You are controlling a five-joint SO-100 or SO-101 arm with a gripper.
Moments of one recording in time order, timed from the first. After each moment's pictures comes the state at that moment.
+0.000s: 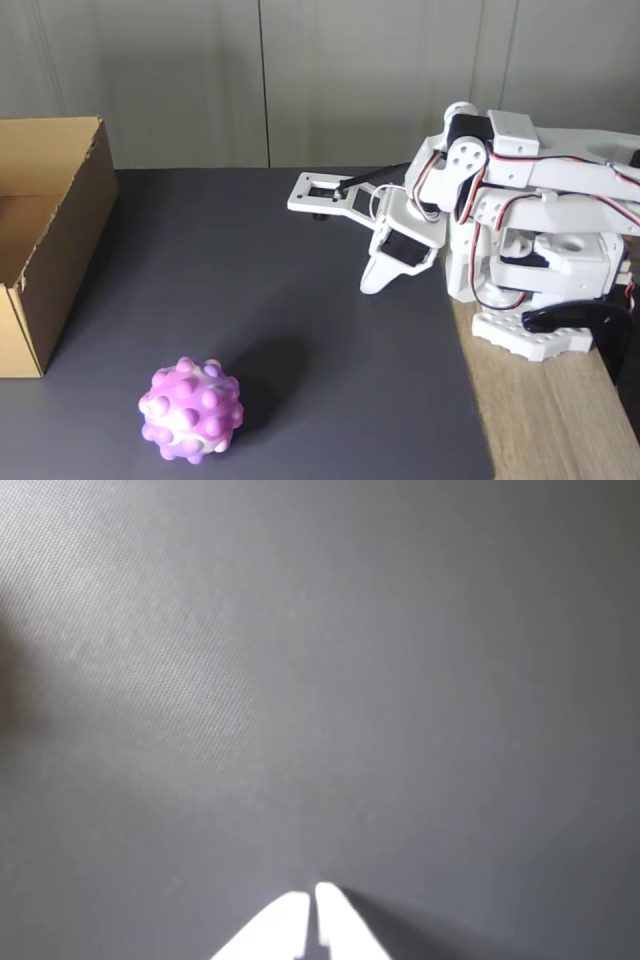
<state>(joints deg) 16.4 180.0 180.4 63.7 176.1</state>
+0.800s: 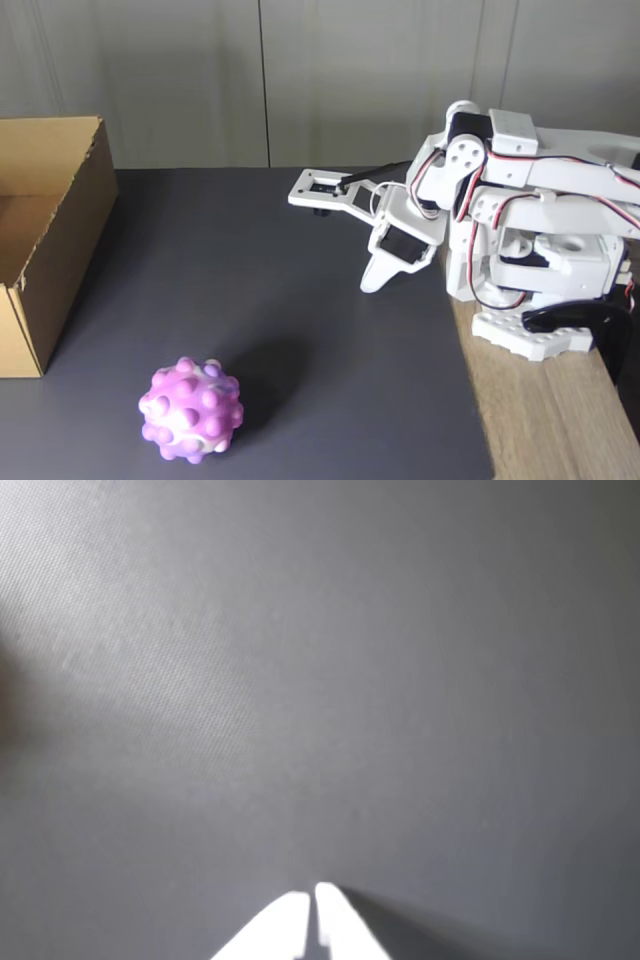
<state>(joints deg) 20.0 180.0 180.4 63.9 175.4</state>
